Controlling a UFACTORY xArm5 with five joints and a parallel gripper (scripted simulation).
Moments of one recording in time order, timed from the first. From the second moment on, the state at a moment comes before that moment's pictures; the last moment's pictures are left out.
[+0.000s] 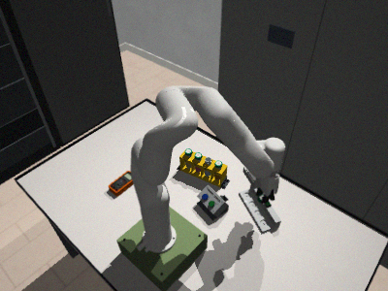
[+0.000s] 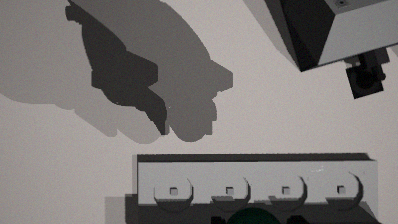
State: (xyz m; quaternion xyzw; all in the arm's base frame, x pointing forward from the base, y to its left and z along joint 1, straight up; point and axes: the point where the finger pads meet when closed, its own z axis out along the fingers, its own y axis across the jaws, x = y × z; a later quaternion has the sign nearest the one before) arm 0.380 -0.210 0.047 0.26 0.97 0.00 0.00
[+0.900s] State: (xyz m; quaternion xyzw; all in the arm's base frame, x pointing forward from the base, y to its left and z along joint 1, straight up) arm 0.383 -0.212 -0.045 0.26 0.97 0.00 0.00
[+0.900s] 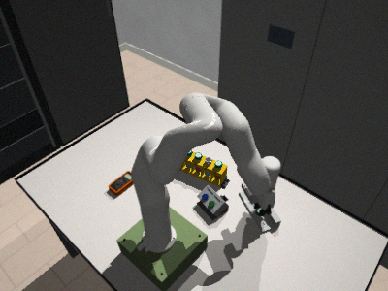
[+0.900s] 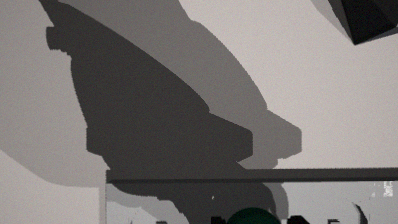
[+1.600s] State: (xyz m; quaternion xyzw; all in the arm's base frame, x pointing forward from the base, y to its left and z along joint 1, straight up) arm 0.382 -0.211 -0.053 0.26 0.97 0.00 0.00
